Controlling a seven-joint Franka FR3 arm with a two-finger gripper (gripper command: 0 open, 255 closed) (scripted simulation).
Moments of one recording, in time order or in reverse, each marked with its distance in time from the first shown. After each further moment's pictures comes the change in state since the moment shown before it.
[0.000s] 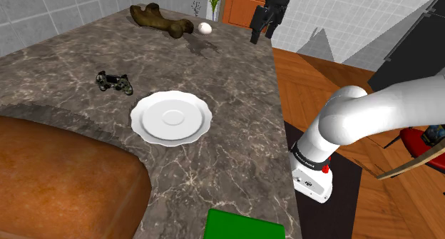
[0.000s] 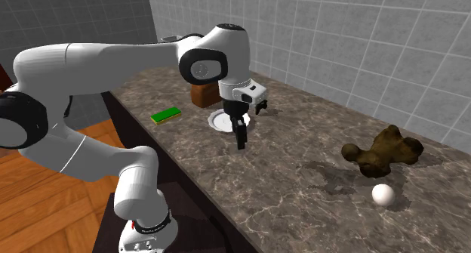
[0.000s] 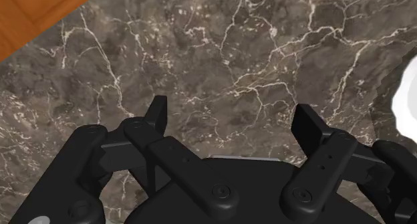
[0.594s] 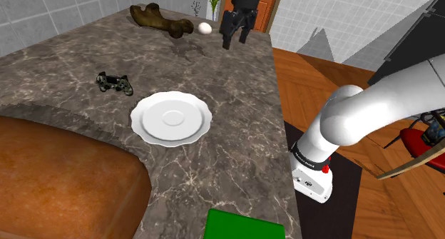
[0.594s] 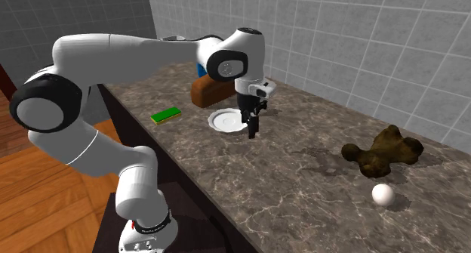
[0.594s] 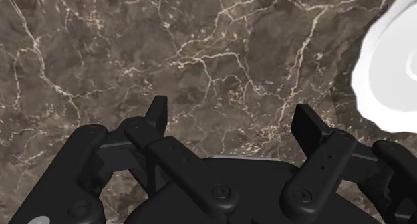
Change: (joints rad) arm 0.052 0.209 0.086 0.092 0.074 0.088 0.067
